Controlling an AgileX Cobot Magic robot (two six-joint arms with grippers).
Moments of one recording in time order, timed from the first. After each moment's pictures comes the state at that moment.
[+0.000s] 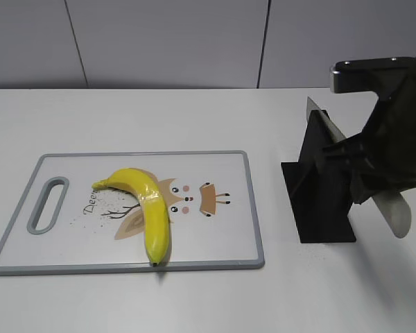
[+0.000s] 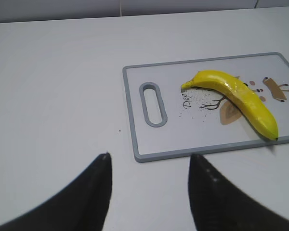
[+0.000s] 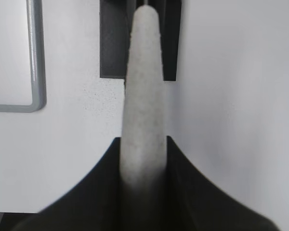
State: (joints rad) left arm -0.08 0.00 -0.49 -0.13 1.08 0.18; right arm 0.54 1.49 -0.99 -0.09 0.96 0.56
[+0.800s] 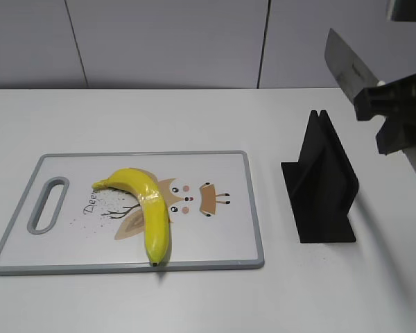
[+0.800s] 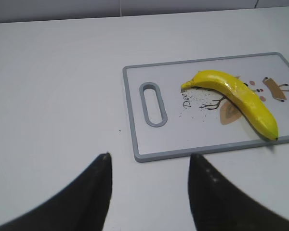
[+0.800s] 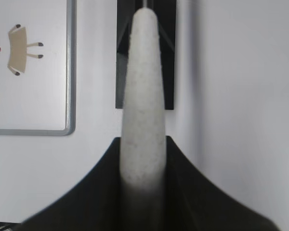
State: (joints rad) left arm -0.08 0.00 -0.49 -0.13 1.08 0.18; right arm 0.54 1.27 -1.01 -0.13 0.96 0.59
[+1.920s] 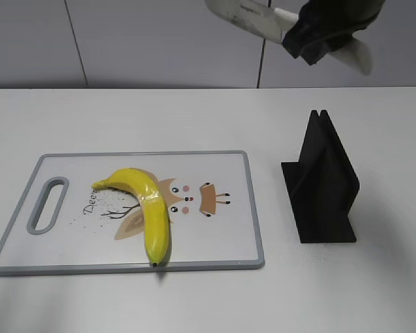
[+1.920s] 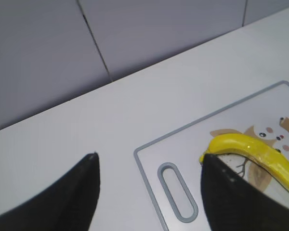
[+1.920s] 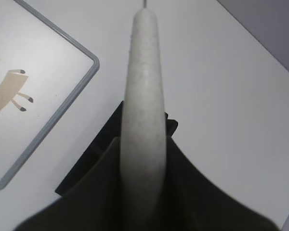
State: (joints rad) left arm -0.08 0.75 -0.90 -0.24 0.77 0.58; right arm 0.54 1.68 -1.55 -0.19 1.00 -0.08
